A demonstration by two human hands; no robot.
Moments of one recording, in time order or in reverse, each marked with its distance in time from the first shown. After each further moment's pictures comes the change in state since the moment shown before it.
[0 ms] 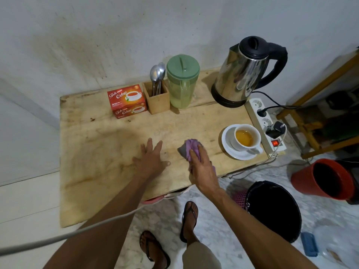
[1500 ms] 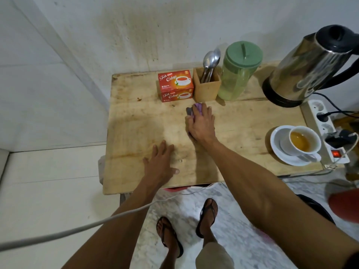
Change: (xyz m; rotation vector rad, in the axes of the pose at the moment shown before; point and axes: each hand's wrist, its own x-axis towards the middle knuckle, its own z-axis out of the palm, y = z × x) left_hand -0.051 -0.102 0.011 -0.024 0.104 -0.025; right_hand 0.154 -0.117 0.053 0.150 0.026 0.050
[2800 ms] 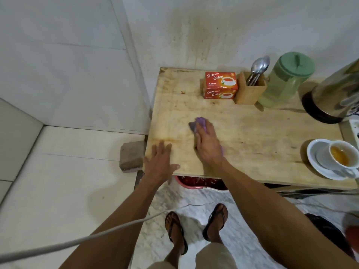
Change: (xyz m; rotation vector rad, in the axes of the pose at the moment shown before) left_hand -0.068 -0.103 -0.008 -0.042 0.070 -0.174; right_hand -0.098 -0.068 0.060 0.147 -0.107 -0.318
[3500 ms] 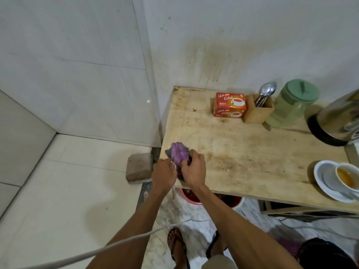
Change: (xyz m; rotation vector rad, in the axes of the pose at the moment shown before) left_hand -0.011 -0.008 -0.019 -0.377 0.339 -0.151; right_hand -0.034 -0.095 0.043 0.160 -0.024 0.395
